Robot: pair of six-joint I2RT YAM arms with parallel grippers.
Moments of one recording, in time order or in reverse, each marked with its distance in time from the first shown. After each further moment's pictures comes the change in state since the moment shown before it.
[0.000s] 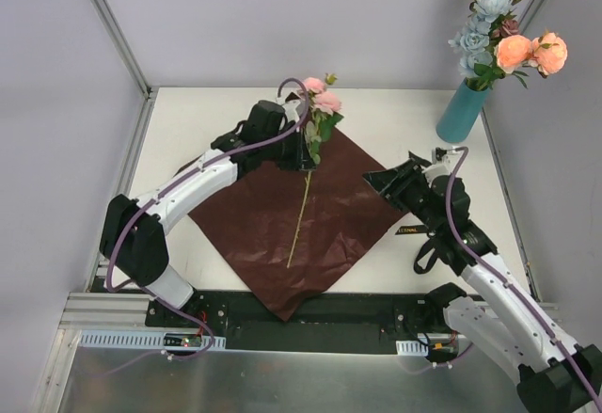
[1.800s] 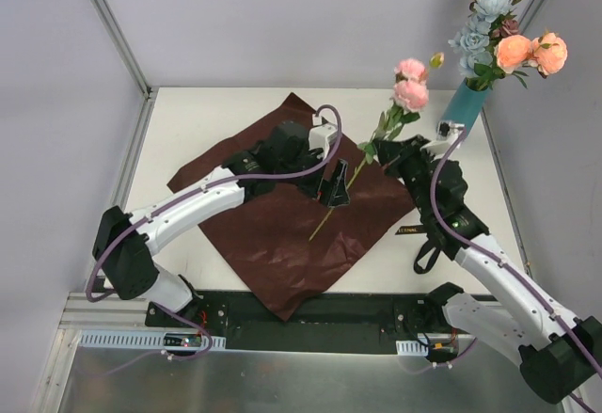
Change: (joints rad) left arm -0.246 -0.077 -0.037 0.023 0.042 0.156; right arm 0.085 0.157 0.093 0.258 0.287 -0.225
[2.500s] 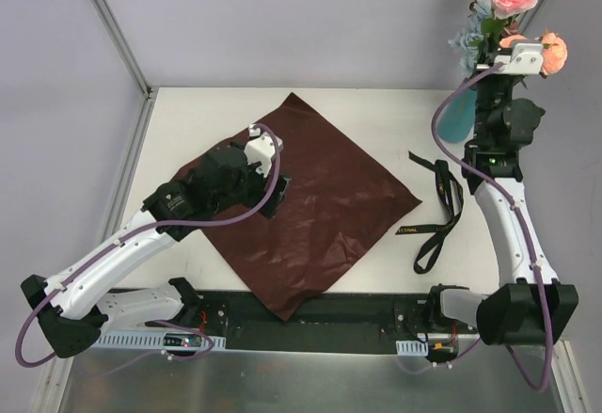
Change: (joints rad) left arm 0.000 -0.493 -0.159 -0.299 -0.480 0.309; right arm -0.502 0.315 0.443 0.402 -0.106 -0.946
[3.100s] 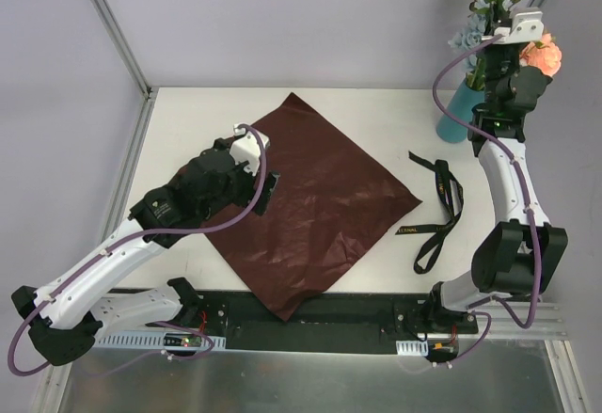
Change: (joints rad) left arm 0.000 -0.070 -0.008 -0.006 -0.135 0.026; right arm -0.132 0.304 0.258 0.161 -0.205 -0.048
